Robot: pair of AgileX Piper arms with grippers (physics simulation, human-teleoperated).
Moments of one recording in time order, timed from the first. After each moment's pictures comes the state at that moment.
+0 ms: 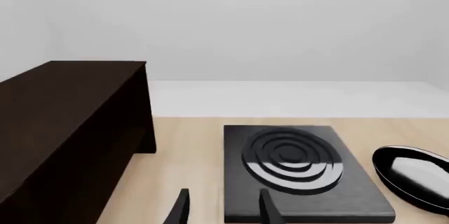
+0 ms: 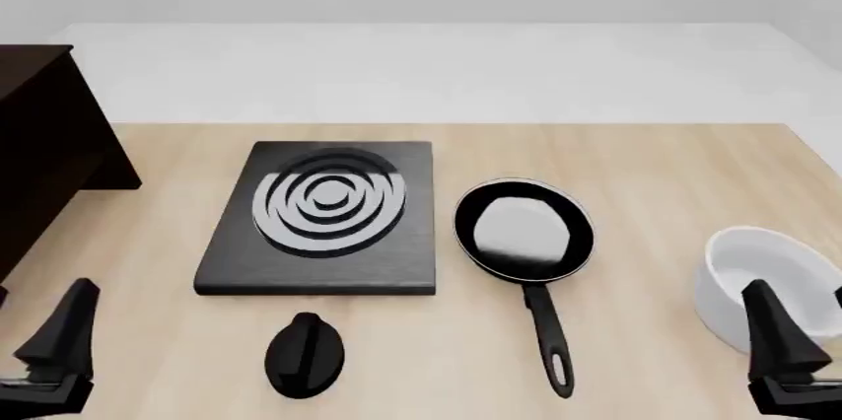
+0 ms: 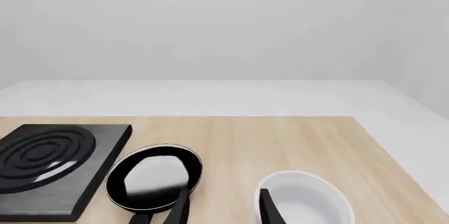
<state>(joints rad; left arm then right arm) 0.00 0.01 0.00 -0.01 -0.01 0.00 0.00 0.00 0.00 0.00</state>
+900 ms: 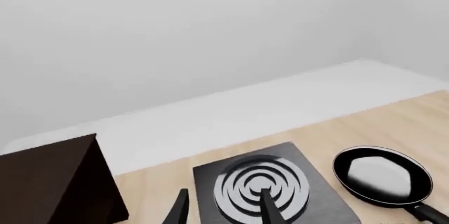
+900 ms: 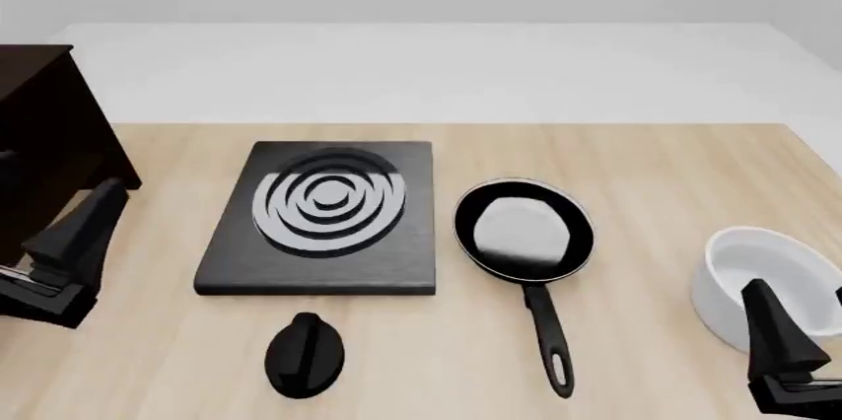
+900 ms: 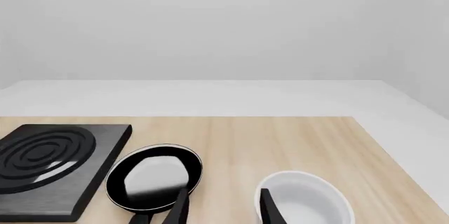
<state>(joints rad) -0.24 0.38 -0.33 -0.06 0.15 0.00 0.01 0.00 0.00 0.00</state>
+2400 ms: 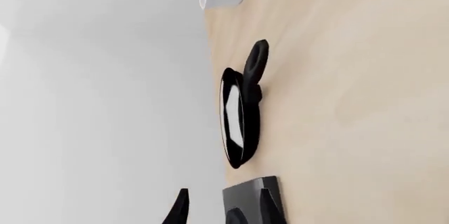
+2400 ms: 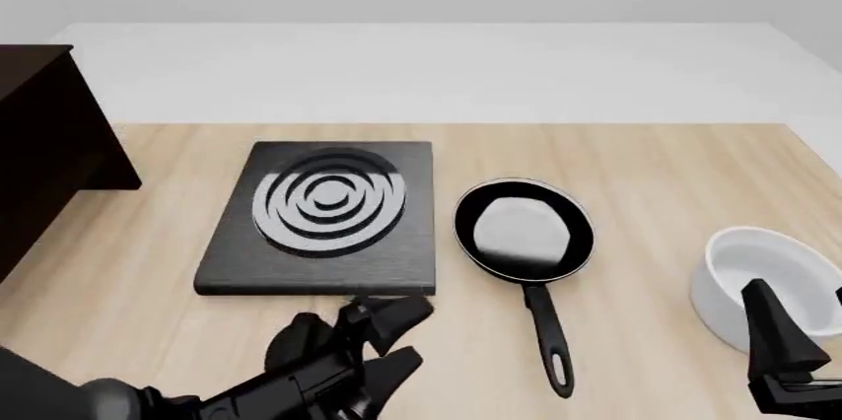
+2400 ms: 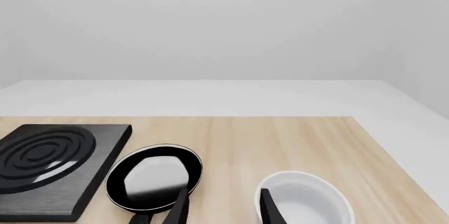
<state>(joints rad) -0.94 1.71 -0.26 -1.14 1.51 0.00 0.01 0.00 0.00 0.00</state>
